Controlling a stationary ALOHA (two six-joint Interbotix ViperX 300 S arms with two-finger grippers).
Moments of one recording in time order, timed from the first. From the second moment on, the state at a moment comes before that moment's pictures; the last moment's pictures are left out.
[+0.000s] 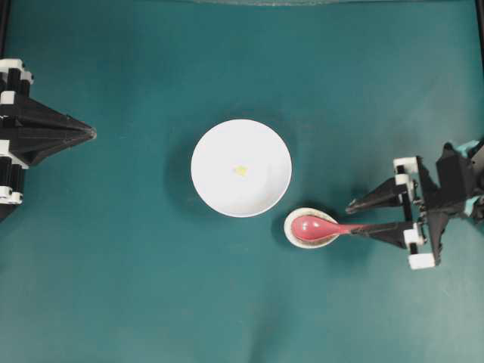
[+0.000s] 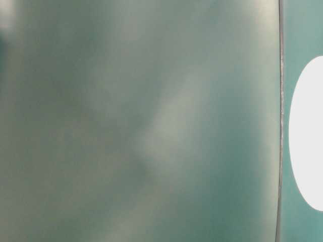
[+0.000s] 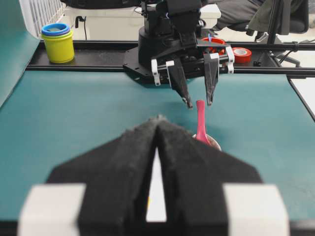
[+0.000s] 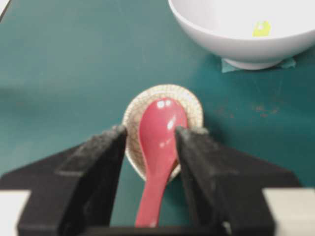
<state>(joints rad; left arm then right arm) 0.02 -0.97 1.18 0.01 -0.28 0.00 0.39 -0.03 1.35 0.36 -1.11 0.12</state>
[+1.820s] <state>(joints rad) 0.02 -0.96 1.18 0.01 -0.27 0.00 0.52 0.13 1.33 0.52 -1.11 0.12</state>
